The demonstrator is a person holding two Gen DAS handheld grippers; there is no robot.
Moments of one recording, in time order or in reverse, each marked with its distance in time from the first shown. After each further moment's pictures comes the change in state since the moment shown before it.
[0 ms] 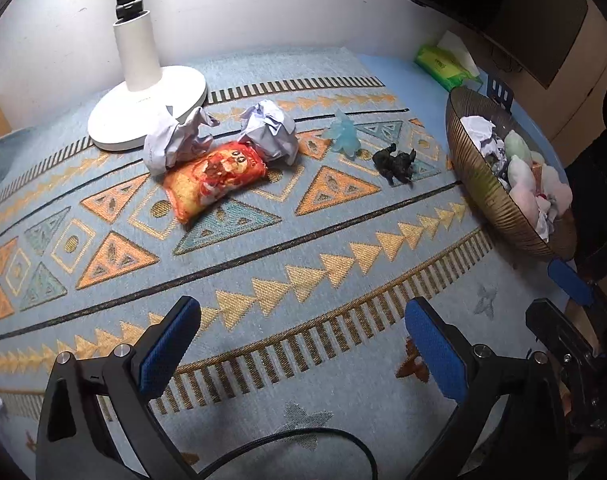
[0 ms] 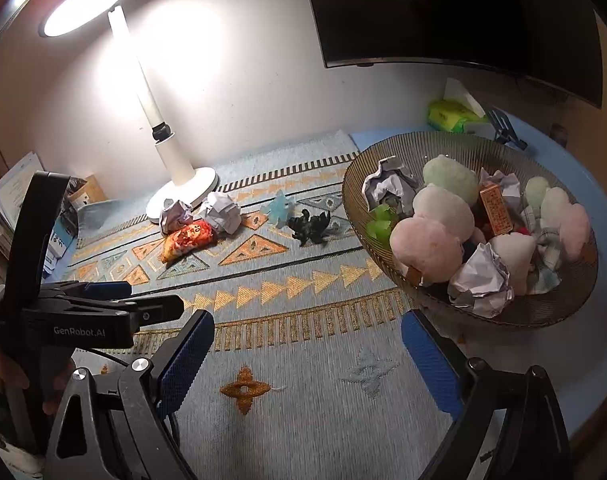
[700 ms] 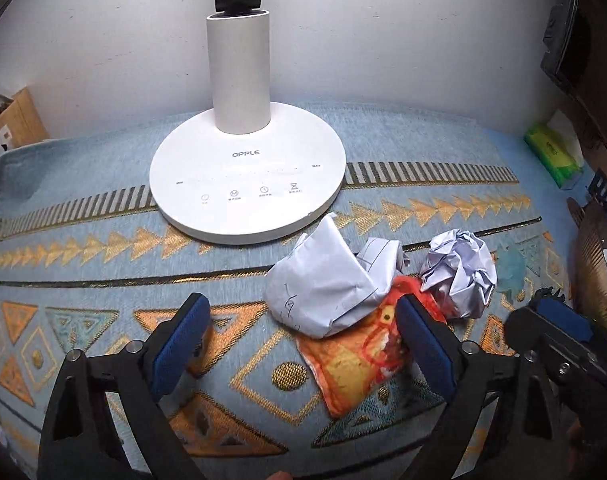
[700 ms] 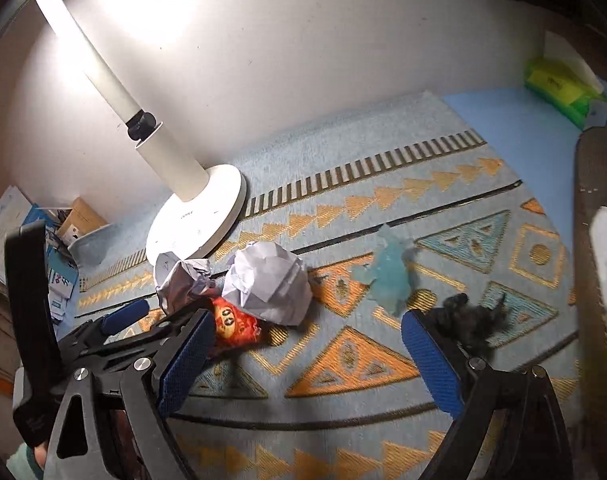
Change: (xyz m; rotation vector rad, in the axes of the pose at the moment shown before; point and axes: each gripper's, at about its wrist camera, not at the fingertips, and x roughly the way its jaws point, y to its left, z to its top) left arm 0.061 0.097 0.079 -0.151 -0.151 0.182; right arm 0.175 0.067 0.091 0.102 0.168 0.166
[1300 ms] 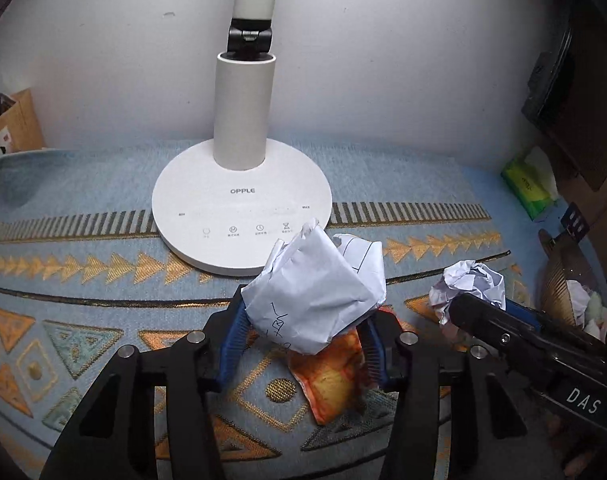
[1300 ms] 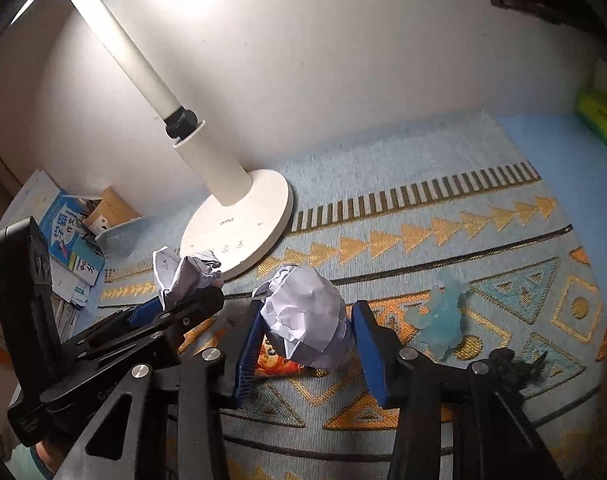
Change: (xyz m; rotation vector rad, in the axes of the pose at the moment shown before) left arm -0.032 0.013 0.012 -0.043 -0.083 -0.106; right arm -0.005 0.019 0.016 -0.101 -0.019 0.101
